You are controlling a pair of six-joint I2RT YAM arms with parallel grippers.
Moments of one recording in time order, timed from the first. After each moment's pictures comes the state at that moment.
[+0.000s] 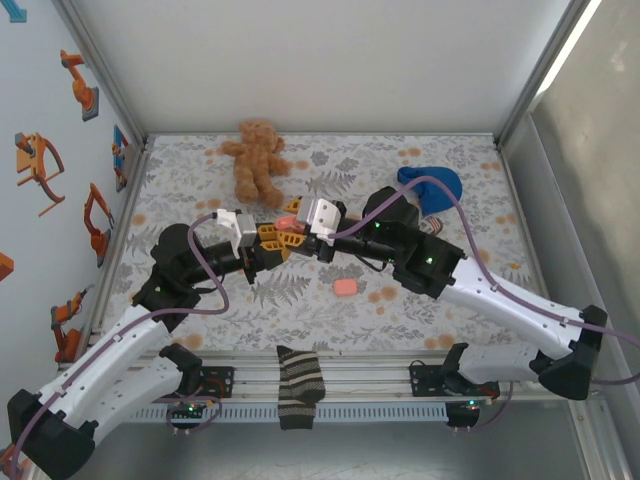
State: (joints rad) left arm -0.62 0.79 0.64 0.17 0.69 -0.05; right arm 1.02 1.20 1.21 -0.09 -0.27 -0.39
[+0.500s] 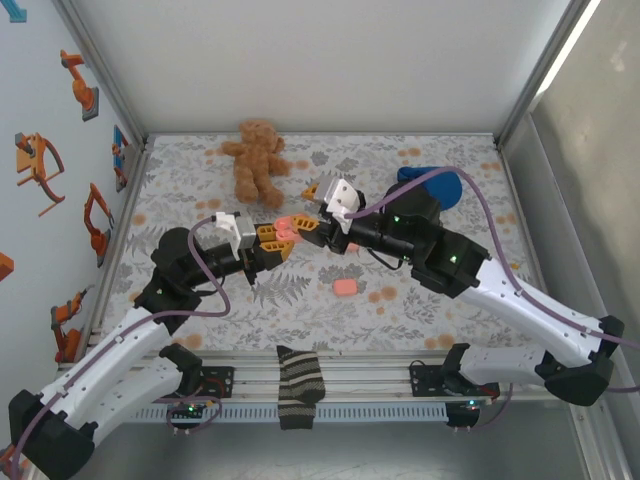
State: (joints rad) left arm -0.62 0.78 0.61 0.22 0.67 -0.04; right arm 1.00 1.16 1.32 -0.26 -0.14 -0.26
